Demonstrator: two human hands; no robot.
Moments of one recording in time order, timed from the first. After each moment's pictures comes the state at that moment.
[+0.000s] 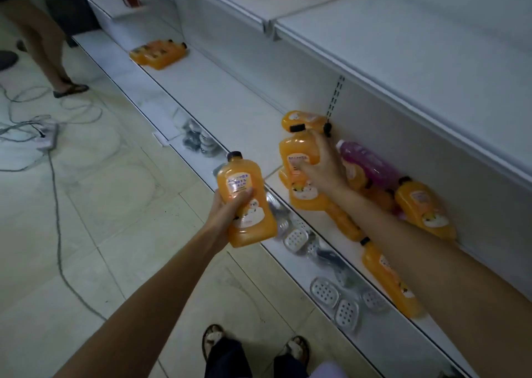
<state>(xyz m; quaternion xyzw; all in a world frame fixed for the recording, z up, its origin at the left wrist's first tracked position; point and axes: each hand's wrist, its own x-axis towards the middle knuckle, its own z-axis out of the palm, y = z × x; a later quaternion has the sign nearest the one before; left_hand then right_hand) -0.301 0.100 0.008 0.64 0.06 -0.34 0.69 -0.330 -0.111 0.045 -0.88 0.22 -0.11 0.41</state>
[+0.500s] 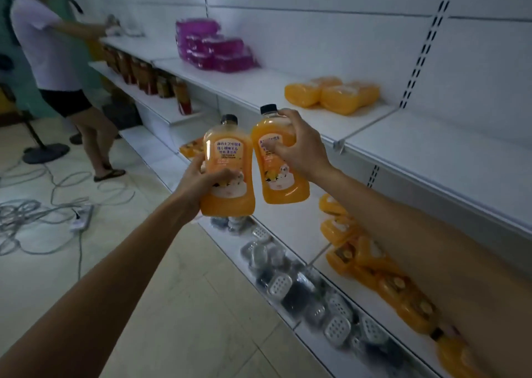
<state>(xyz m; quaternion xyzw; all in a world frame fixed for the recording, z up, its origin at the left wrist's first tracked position) -0.132 0.217 0.189 0.72 -0.13 -0.15 0.67 -0.170 0.015 0.211 -0.89 0.06 -0.27 0.36</state>
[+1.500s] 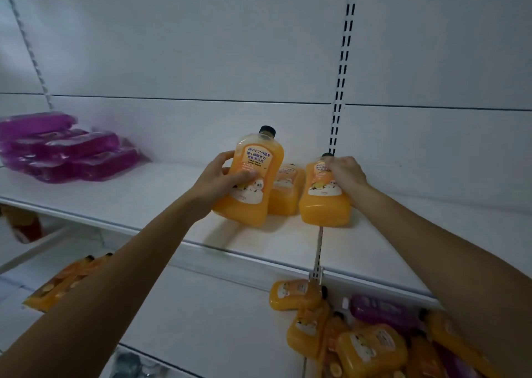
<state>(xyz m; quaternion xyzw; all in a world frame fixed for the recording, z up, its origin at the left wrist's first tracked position) 0.044 -0.026 0.294 0.68 -0.44 -0.22 0.55 -0.122 -0.221 0.272 -0.66 0.47 -0.39 0.44</state>
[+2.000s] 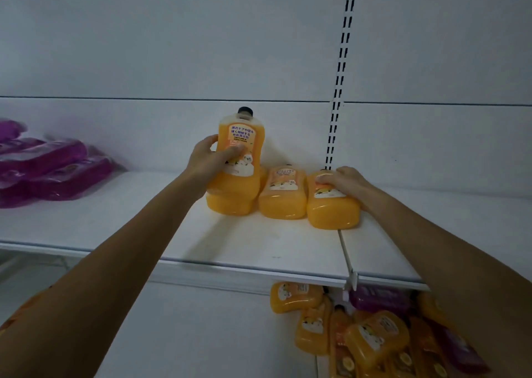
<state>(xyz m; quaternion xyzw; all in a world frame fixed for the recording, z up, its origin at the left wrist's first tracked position) 0.108 -0.059 0.317 0.67 -0.42 -0.20 0.58 -0.116 -0.205 0.267 -0.68 0.53 -0.28 0.42</state>
